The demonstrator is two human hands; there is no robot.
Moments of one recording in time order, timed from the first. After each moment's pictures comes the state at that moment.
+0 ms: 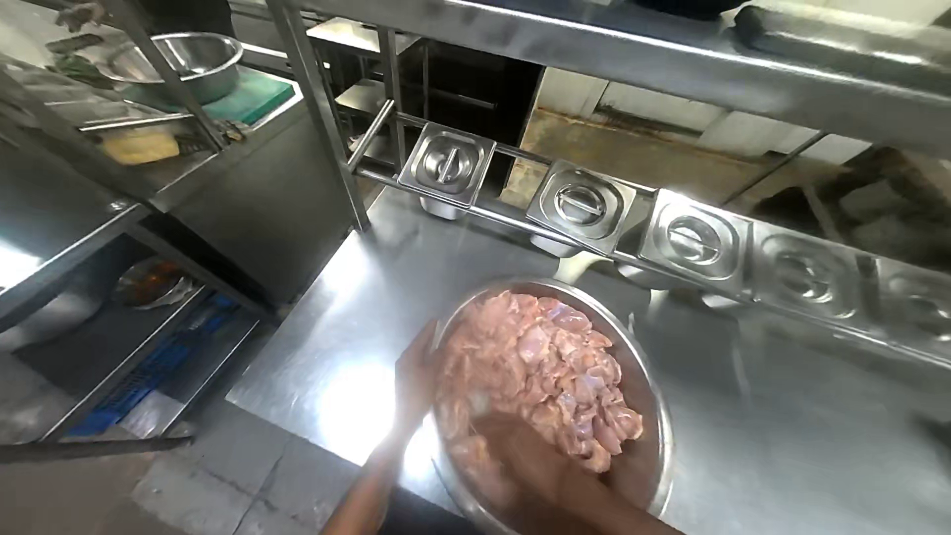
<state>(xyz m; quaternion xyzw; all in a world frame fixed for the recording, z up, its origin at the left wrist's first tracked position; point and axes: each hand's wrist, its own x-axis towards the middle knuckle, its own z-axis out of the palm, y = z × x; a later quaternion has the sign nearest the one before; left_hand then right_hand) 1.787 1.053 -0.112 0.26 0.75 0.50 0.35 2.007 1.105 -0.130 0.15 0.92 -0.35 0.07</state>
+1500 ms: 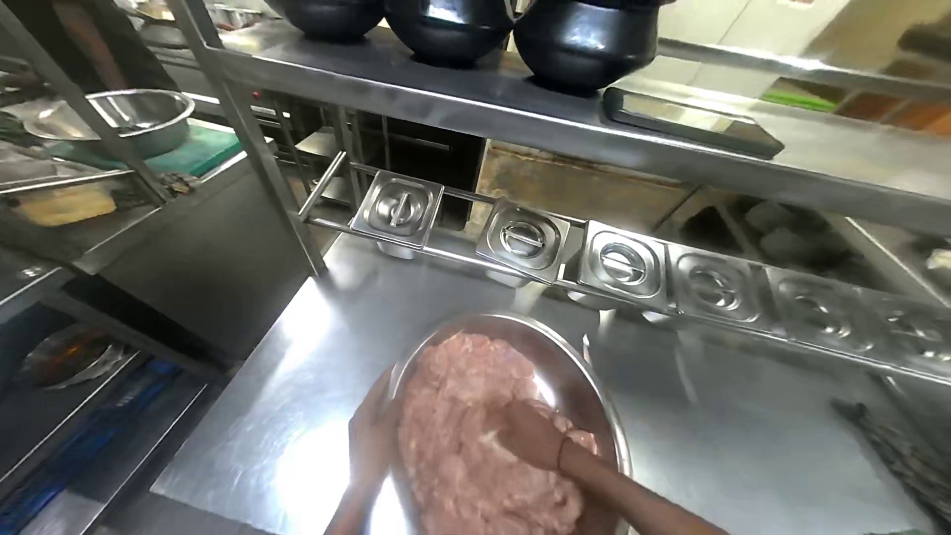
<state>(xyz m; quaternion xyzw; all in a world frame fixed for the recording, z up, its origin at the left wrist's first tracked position) 1.798 1.049 -0.112 0.26 0.75 0.52 0.31 2.013 1.185 -0.057 0.33 0.85 -0.39 0.14</state>
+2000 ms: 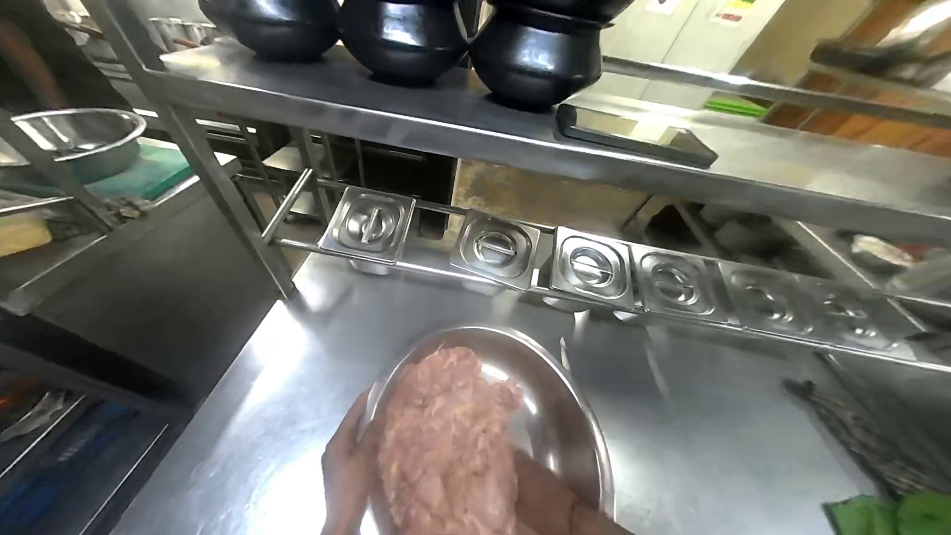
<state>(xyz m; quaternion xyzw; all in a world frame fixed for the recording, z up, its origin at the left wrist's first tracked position) 1.803 1.053 -0.106 0.24 0.75 0.55 0.29 2.070 1.152 -0.086 0.42 0.79 -0.37 0.25</state>
